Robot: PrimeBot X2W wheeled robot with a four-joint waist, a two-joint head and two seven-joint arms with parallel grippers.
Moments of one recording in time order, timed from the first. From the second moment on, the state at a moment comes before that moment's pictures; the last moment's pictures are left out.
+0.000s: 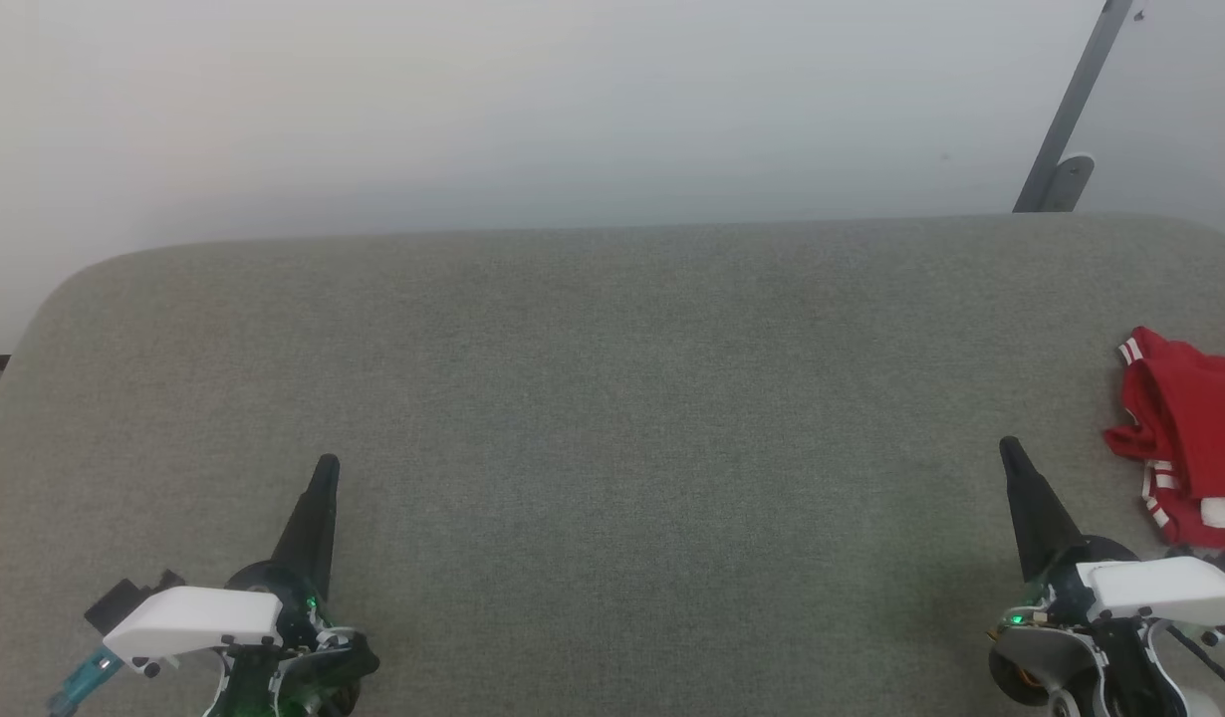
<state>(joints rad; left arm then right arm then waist) -0.11 0.05 0.11 0.25 -1.61 -0.13 0.11 -0.11 -0.05 -0.11 0.25 1.61 0.13 0.11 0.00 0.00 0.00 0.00</state>
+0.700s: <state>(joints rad) -0.11 0.05 0.11 0.25 -1.61 -0.13 0.11 -0.11 -0.05 -0.11 0.25 1.61 0.13 0.11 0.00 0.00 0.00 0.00</state>
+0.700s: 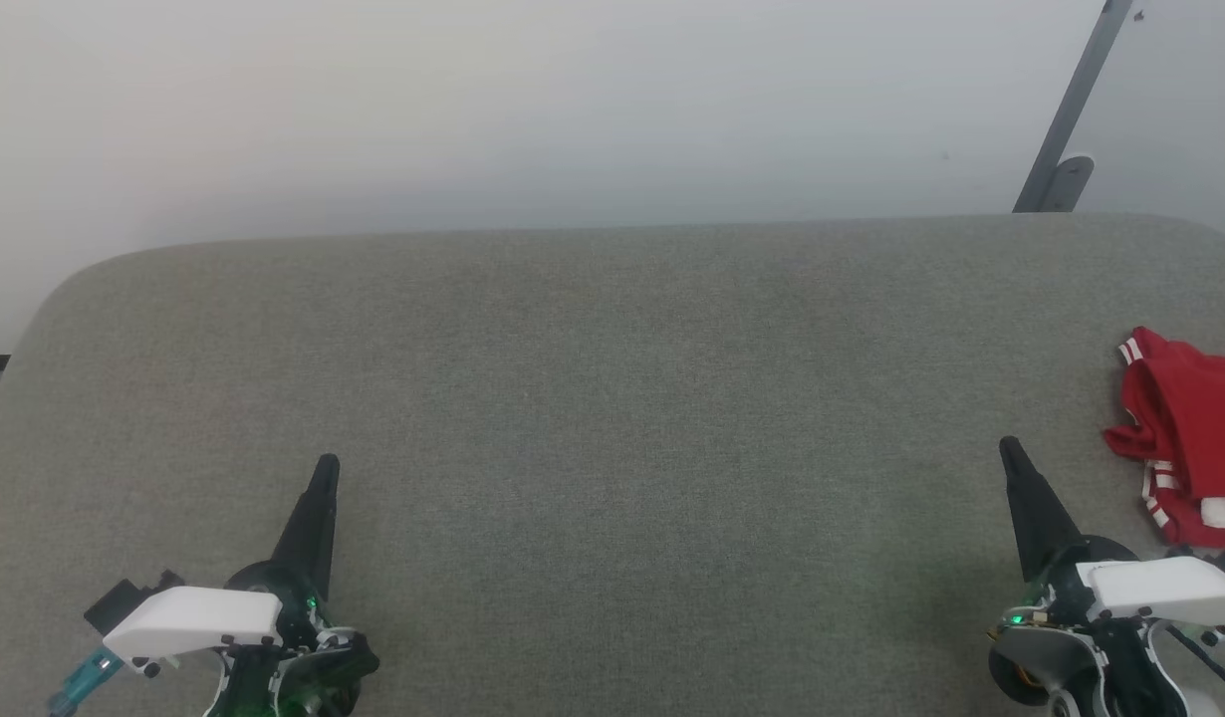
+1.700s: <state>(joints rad) -0.11 0.05 0.11 0.25 -1.61 -0.13 0.11 -0.11 -0.05 -0.11 0.25 1.61 0.13 0.11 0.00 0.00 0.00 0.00</state>
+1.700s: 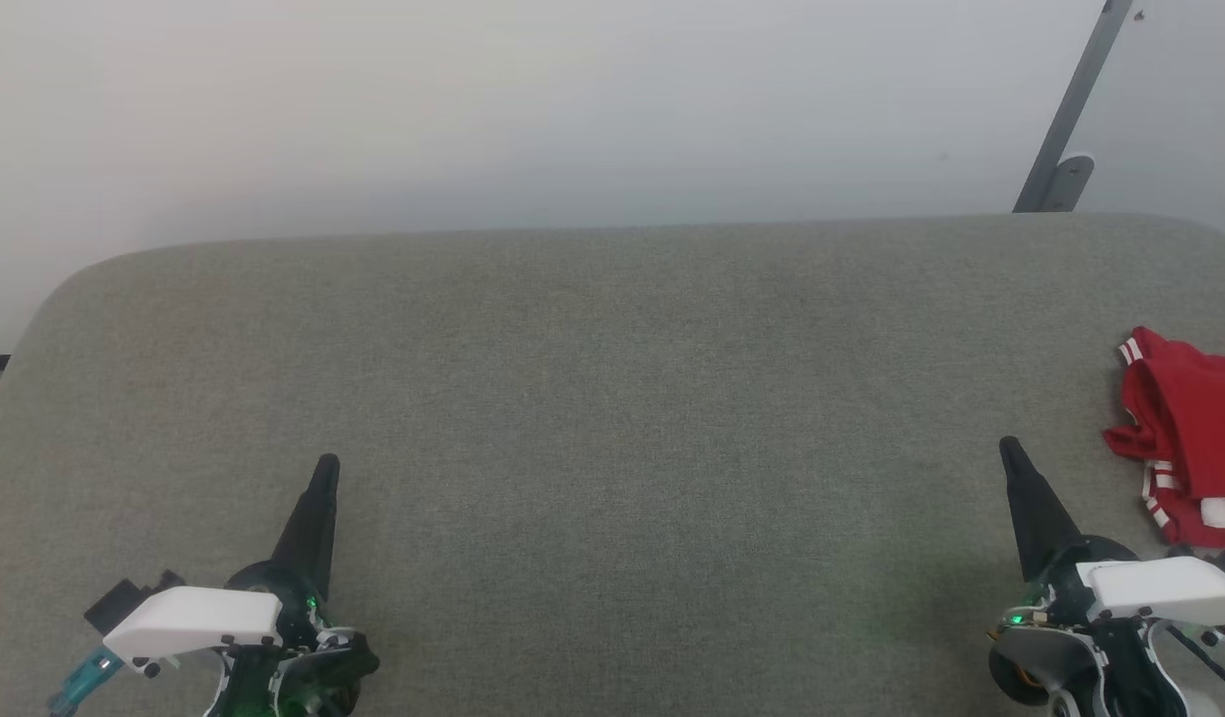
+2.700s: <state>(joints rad) -0.11 0.05 0.11 0.25 -1.61 -0.13 0.11 -0.11 -0.05 -0.11 0.25 1.61 0.13 0.11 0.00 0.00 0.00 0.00</state>
